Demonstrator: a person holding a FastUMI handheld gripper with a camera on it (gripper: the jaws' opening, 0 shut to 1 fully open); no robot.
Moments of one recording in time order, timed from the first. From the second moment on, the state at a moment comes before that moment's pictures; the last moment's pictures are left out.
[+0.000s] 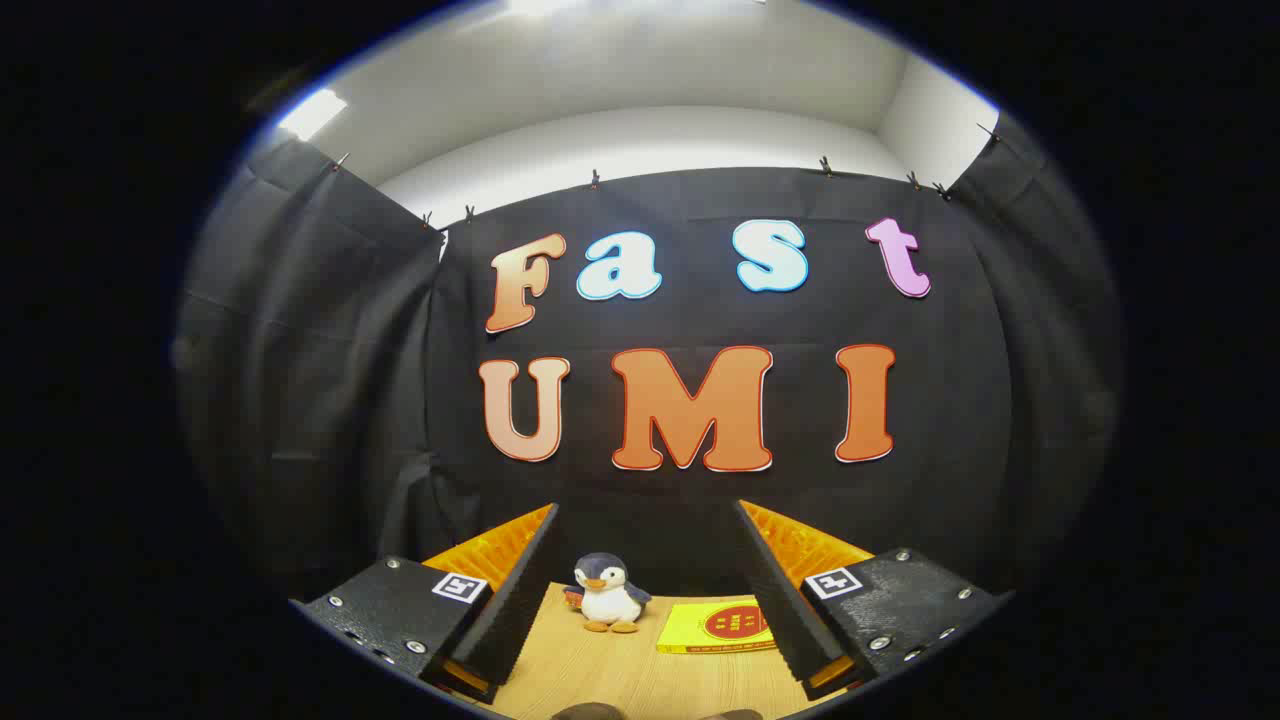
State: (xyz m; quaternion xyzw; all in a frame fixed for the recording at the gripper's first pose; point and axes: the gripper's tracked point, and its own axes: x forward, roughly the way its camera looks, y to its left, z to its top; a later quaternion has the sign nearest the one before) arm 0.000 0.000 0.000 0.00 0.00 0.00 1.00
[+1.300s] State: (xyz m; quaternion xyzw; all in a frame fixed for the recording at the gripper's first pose) arm -0.033 0.089 -0.134 0.11 0.22 0.13 0.96
